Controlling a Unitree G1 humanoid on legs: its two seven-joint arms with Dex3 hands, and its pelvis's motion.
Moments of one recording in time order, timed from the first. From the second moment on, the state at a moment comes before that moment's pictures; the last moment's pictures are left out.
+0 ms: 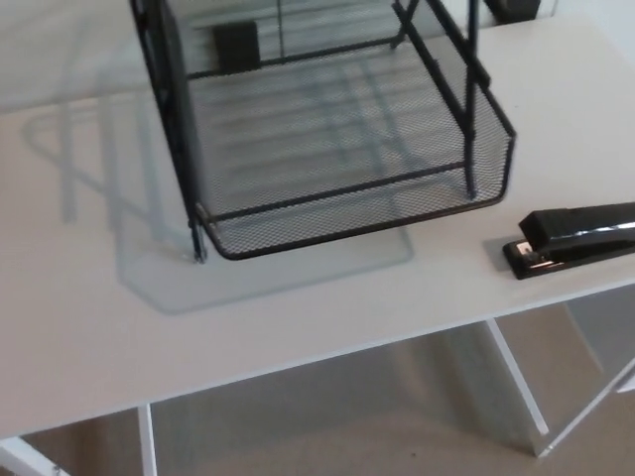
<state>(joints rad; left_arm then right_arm) 0.06 0.82 0.19 0.82 -0.01 0.33 -0.31 0.12 -0.68 -0.06 1.28 -0.15 -0.34 0.09</state>
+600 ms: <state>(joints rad) 0.11 0.81 0.22 0.77 -0.02 0.31 -0.32 0.11 -0.68 -0.07 1.24 -0.15 -0.35 0.12</state>
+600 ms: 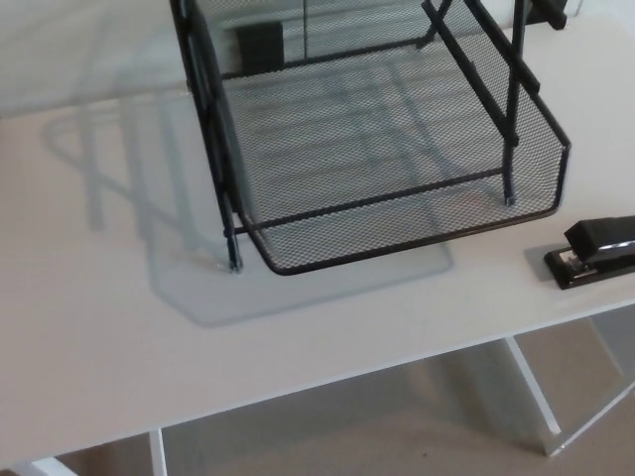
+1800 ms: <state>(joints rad) 0.15 0.79 0.23 0.79 -0.02 0.25 -0.31 -0.12 -0.75 -0.52 0.71 0.12 -0.28 0.27</state>
